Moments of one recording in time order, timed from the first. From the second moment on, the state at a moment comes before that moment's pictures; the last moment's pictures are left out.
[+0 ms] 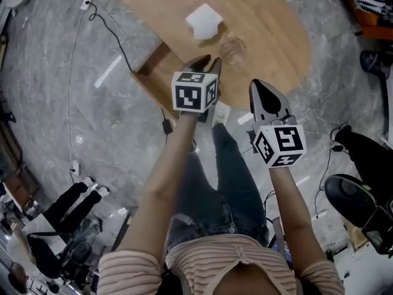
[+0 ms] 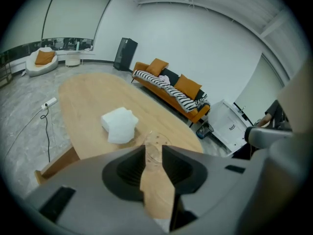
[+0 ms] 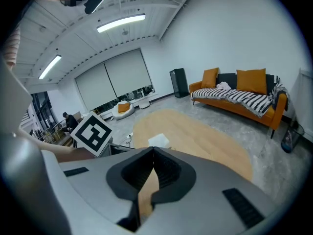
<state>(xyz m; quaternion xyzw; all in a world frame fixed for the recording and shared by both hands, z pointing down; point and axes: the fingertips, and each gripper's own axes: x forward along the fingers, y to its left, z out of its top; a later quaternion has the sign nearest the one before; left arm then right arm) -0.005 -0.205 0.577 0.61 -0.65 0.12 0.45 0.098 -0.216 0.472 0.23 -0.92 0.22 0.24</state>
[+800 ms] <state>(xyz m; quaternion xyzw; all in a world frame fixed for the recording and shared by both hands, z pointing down) -0.013 -0.254 0.648 0.55 -0.64 0.18 0.50 0.097 -0.237 0.520 0.24 -0.90 0.24 0.27</state>
